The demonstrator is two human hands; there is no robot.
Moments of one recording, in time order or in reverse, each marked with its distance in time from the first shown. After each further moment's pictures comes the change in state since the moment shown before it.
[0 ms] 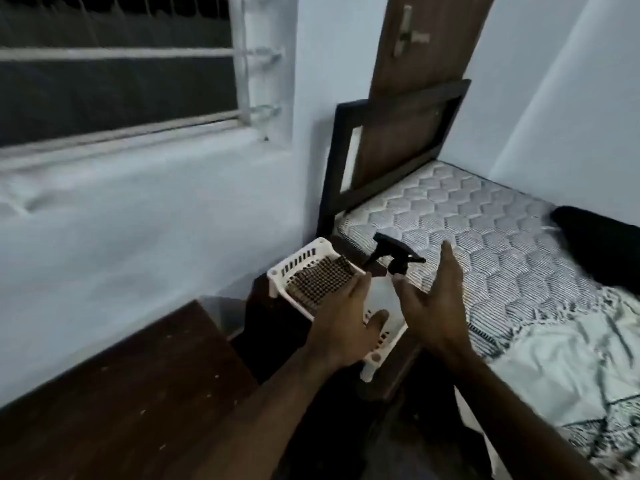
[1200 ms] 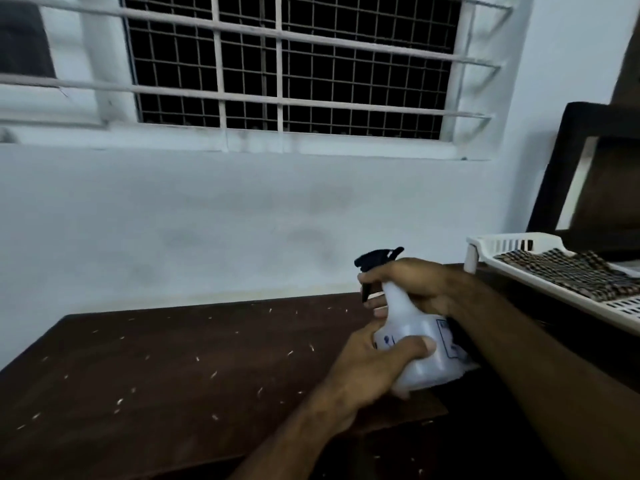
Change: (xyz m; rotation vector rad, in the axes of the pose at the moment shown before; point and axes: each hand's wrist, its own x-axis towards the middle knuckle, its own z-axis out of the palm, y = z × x) left_hand -0.177 -0.217 0.033 -0.743 0.370 -0.336; right_hand -0.083 -0.070 0.296 0.370 -1.206 0.057
